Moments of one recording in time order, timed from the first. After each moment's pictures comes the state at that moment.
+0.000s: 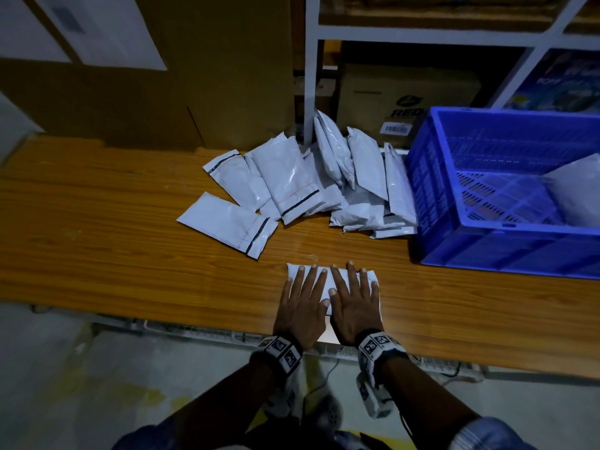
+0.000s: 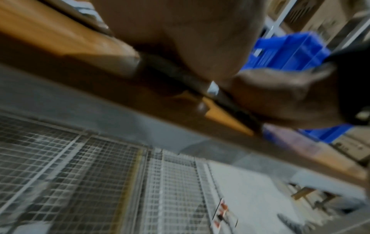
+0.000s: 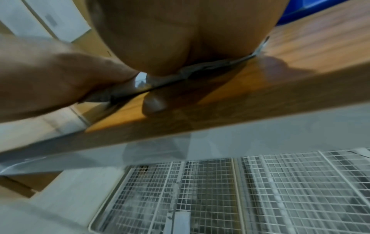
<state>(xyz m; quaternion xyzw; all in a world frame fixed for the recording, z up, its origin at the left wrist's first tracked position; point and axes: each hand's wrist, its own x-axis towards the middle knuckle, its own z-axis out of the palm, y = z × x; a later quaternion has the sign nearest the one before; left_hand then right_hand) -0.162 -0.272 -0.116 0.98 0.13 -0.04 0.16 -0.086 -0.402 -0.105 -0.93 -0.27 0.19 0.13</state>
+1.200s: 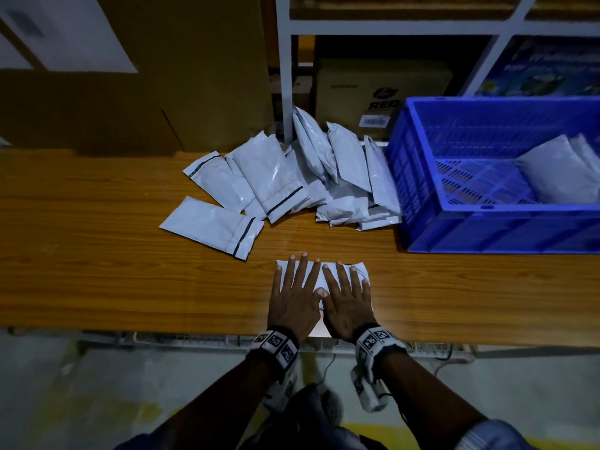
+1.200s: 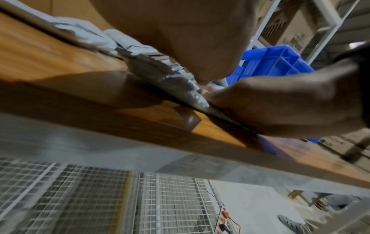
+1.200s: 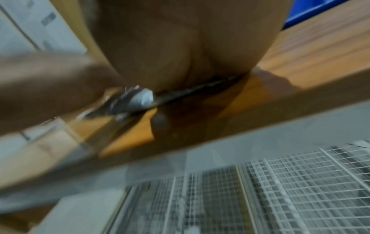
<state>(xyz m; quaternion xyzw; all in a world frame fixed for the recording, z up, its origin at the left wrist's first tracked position) -0.152 -0.269 -0.109 0.99 0.11 -0.03 0.12 -0.090 -0.405 -0.106 -0.93 -0.26 0.24 0.12</state>
